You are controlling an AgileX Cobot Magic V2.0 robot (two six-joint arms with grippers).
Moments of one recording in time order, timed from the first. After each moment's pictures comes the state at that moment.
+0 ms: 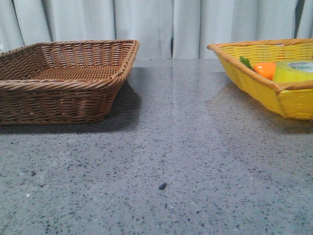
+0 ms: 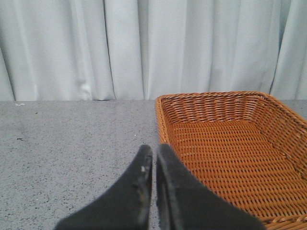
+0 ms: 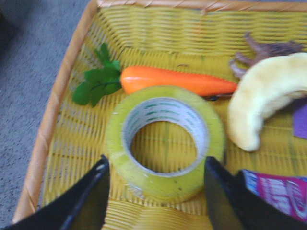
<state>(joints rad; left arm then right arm) -0.09 0.28 -0.30 0.01 0.12 -0.05 0.12 0.92 -0.81 0.00 0.60 0.02</state>
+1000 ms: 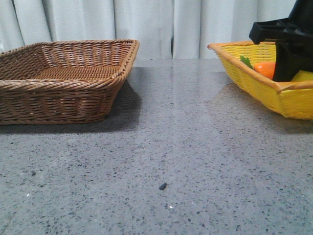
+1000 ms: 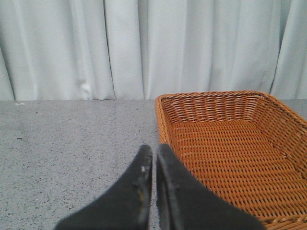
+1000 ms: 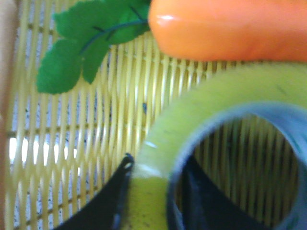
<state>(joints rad) -0.09 0.28 -0.30 0.01 0.12 -0.05 0.17 1.50 -1.12 0.07 0.80 0.02</state>
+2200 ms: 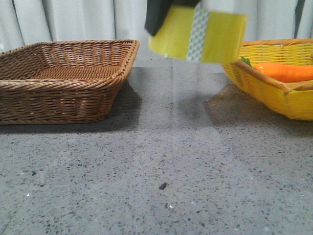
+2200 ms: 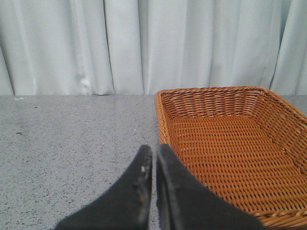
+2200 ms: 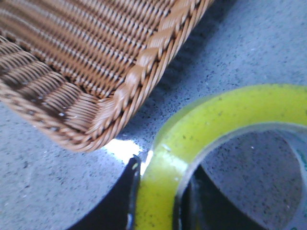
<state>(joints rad) -0.09 0.28 -0.30 0.01 0.14 -0.05 0.62 1.64 -1.57 0.14 1.08 0.01</state>
